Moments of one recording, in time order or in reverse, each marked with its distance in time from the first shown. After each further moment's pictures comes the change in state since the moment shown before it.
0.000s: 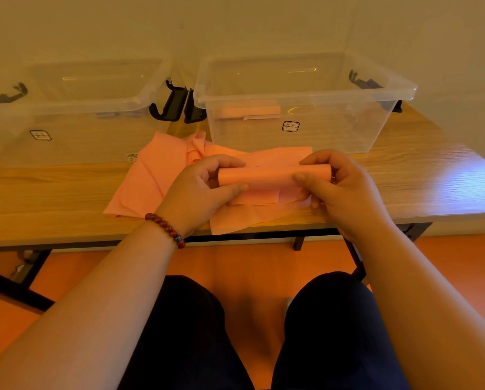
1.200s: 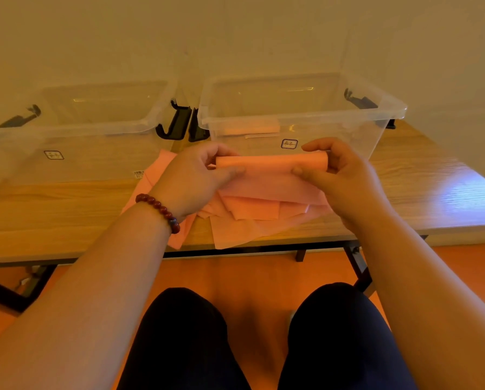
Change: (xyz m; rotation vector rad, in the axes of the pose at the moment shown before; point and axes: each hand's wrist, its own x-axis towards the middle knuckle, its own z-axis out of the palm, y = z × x) left_hand 0.022 0.040 -0.017 0.250 0.059 0.019; right_hand 0.023 -0.026 -0.003 -0.080 0.089 -0.012
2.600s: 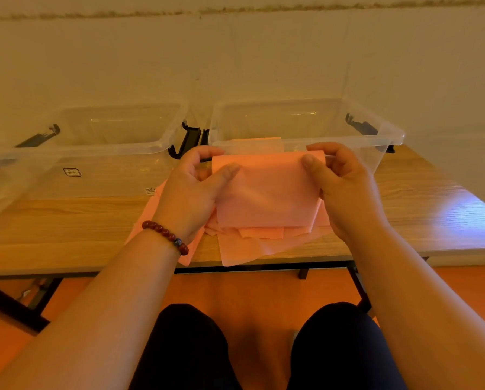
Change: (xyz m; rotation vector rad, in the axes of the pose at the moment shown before) left_hand -0.008 0.008 -0.005 -0.435 0.226 -0.027; right_hand 0.005 -0.028 0.012 0.162 0.103 -0.039
